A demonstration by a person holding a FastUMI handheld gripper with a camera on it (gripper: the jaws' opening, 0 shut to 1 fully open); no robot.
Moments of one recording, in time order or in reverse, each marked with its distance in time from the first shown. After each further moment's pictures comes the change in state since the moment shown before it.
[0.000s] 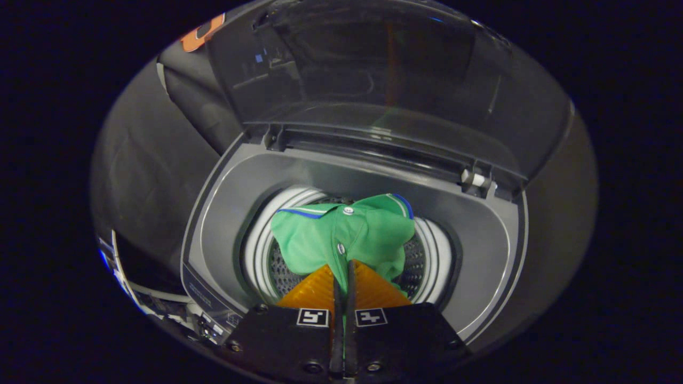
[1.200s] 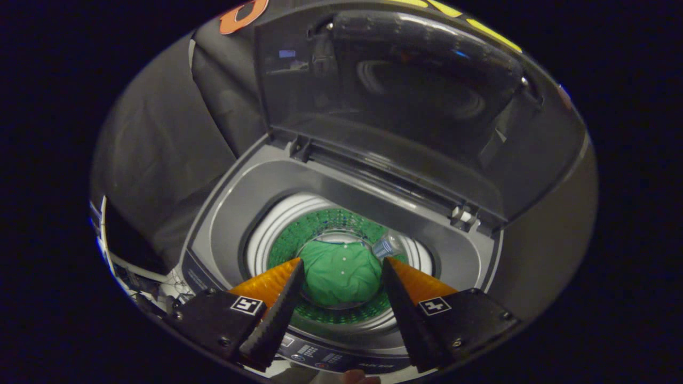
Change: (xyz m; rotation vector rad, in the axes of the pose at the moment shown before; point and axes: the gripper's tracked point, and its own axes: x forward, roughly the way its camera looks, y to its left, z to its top) arm -0.041 0.009 0.027 -0.186 -0.072 -0.044
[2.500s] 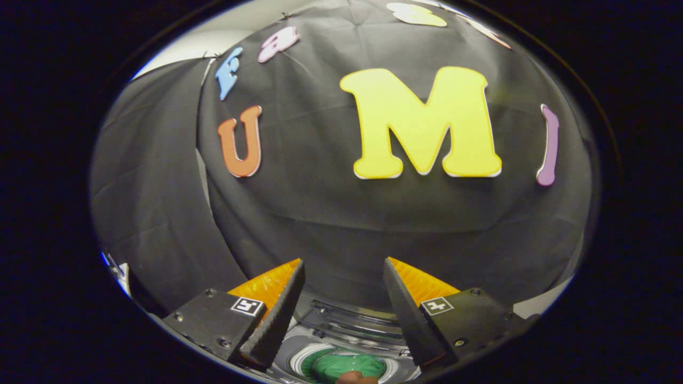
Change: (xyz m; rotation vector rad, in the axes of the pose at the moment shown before) arm -0.177 -0.042 0.260 0.109 -0.692 0.092
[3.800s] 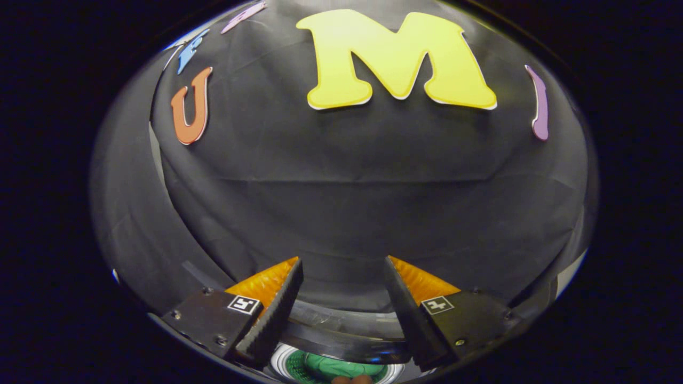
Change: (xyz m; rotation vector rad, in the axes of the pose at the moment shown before) arm 0.086 -0.046 -0.078 0.053 0.127 -0.145
